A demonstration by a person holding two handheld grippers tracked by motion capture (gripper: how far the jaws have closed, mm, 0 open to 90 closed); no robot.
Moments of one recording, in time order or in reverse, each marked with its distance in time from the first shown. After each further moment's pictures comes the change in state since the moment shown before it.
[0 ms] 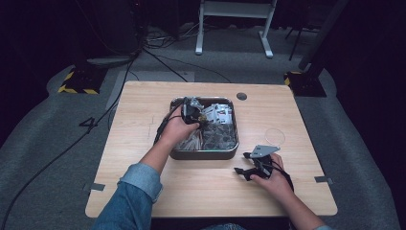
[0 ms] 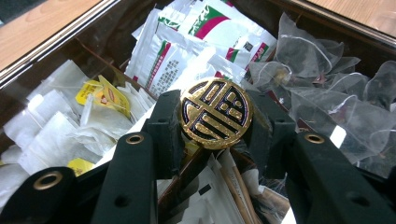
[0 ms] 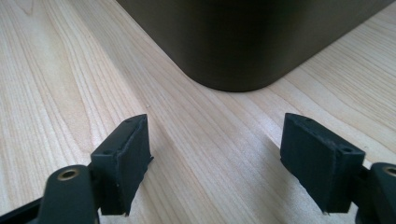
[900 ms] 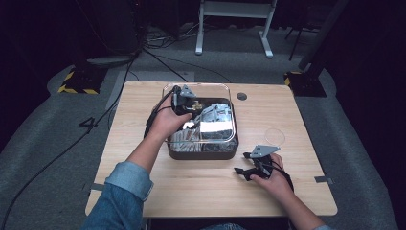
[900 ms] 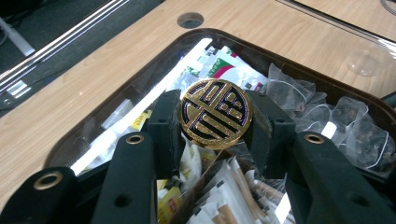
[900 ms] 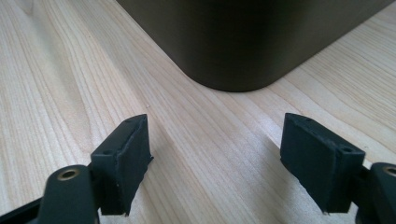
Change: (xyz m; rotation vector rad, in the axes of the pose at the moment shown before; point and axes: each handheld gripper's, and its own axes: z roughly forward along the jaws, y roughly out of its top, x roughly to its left) left arm 0.007 0.020 -0.062 -0.079 0.048 0.018; right arm 0.000 0.000 0.000 0.002 0.001 0.000
